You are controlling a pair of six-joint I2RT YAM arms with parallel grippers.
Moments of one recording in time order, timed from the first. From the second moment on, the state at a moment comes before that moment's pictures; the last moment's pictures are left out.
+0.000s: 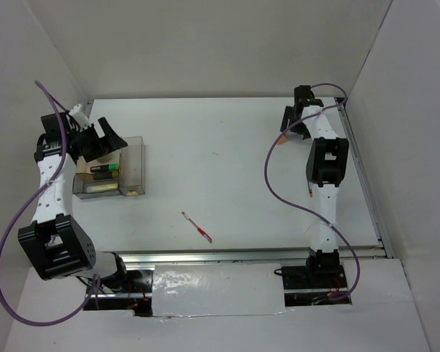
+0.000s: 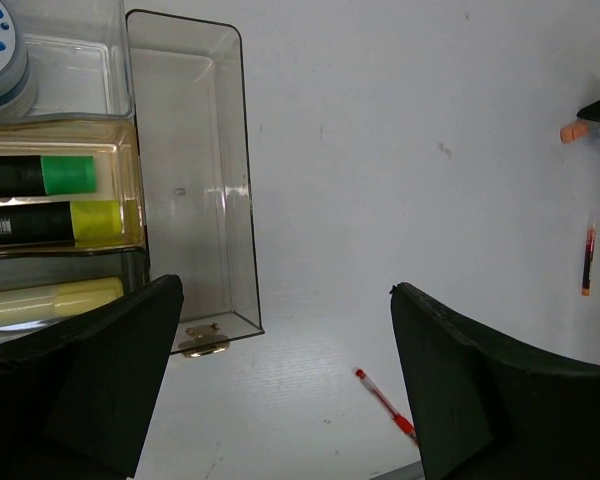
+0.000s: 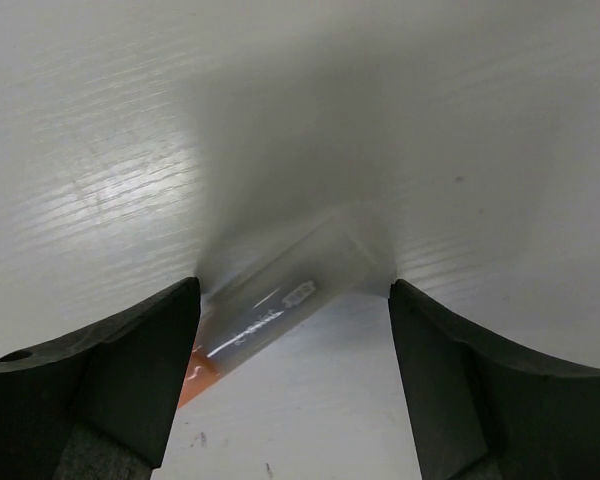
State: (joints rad) left arm 0.36 1.38 1.25 -0.61 0.55 -0.19; right arm -0.01 2.53 2.29 -0.81 0.16 0.26
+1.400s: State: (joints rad) left arm 0.37 1.35 1.25 -0.65 0.60 -0.16; right arm 0.23 2.38 2.04 -0.93 0.03 -0.14
